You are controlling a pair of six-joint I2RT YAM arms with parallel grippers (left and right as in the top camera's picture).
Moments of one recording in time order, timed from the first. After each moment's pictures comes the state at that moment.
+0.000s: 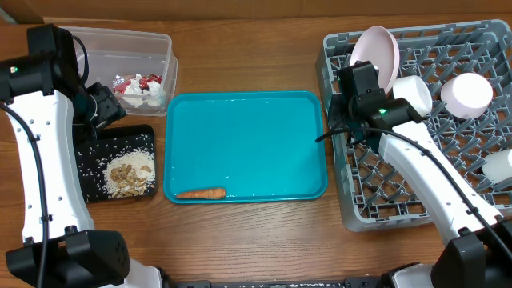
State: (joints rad) left arm 0.25 1.70 1.84 -1.51 -0.06 -0.42; right arm 0.32 1.58 1.25 -0.72 0.20 0.44
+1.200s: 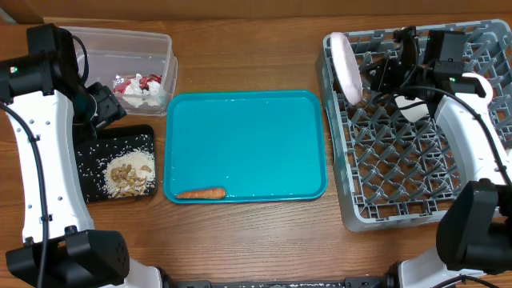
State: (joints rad) left arm 0.25 1.70 1.84 -1.50 -0.06 -0.42; right arm -0.11 1.76 1.38 -0.50 -0.62 0.12
